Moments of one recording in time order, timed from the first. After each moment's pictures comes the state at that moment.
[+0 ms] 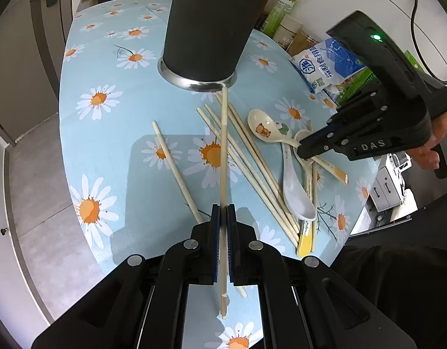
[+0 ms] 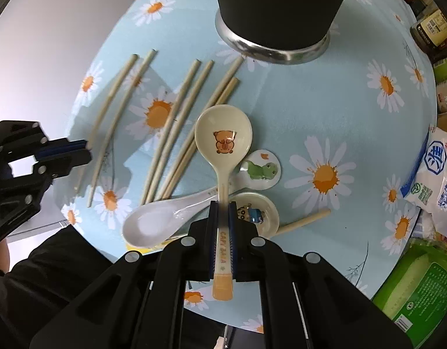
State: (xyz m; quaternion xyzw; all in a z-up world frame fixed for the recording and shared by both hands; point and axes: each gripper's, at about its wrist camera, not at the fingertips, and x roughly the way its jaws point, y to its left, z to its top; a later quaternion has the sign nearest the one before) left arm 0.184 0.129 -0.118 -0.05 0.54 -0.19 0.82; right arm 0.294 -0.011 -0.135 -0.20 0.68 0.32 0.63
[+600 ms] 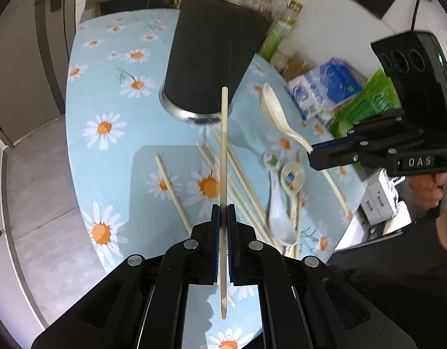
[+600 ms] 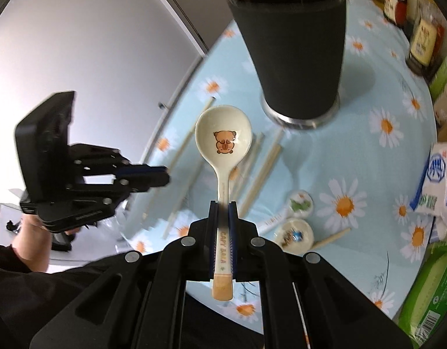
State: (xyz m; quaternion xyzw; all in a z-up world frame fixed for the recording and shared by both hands) left arm 0.194 0.138 -0.078 -0.08 0.51 -0.19 0.84; right arm 0.269 -0.051 -0.043 -0.06 0.57 0.42 0.70
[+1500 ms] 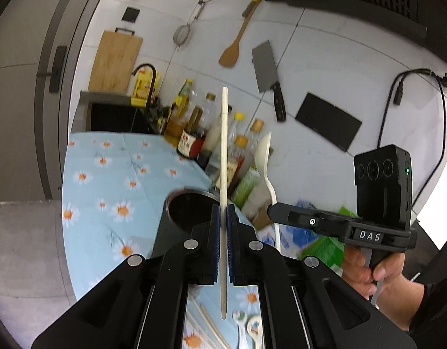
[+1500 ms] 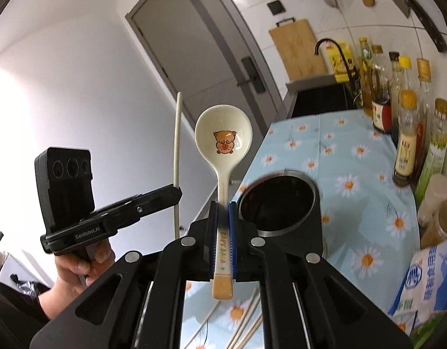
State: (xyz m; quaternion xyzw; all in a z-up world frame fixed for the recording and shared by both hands) left arm 0.262 0.153 0.047 -0.15 0.26 -0.22 0.93; right arm 0.322 -0.076 0.068 0.11 0.32 0.45 0.83
